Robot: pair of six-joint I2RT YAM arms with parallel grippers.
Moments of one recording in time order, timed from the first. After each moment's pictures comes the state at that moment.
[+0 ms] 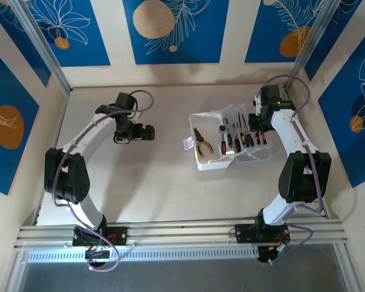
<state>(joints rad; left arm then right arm) -0.30 1.71 1.41 -0.91 0.16 -0.21 -0.01 1.64 1.39 -0.91 0.03 0.00</state>
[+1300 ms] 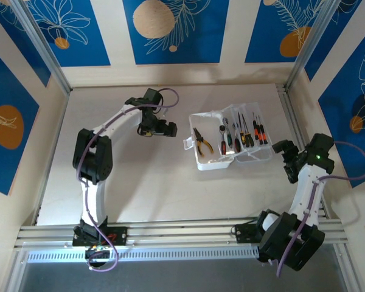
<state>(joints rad) -0.44 2.05 1.72 -0.90 0.22 -0.21 -0.58 1.03 0.84 -0.92 -0.38 0.59</state>
